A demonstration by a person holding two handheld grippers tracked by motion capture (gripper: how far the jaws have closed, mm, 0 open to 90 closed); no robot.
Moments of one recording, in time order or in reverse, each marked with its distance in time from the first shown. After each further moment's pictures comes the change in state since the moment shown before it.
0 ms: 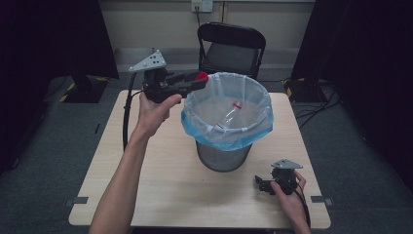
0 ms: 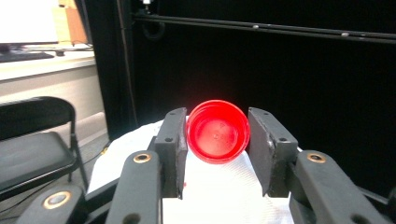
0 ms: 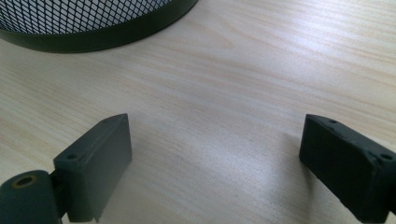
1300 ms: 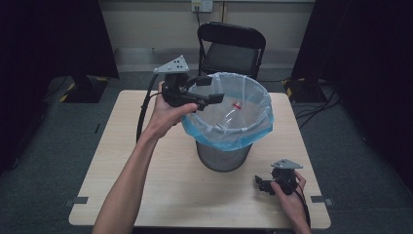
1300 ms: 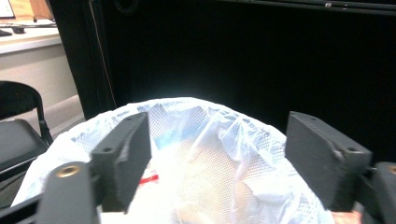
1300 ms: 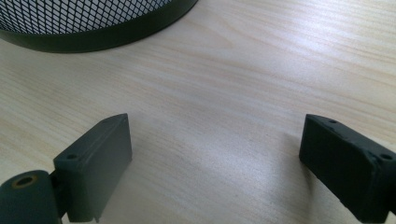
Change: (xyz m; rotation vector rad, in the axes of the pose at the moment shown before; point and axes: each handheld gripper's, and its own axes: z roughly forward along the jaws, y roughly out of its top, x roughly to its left) left arm -0.011 -0.005 0.031 0.104 -0.068 0.004; right arm 0.000 0.000 0.000 0.000 0.000 0.001
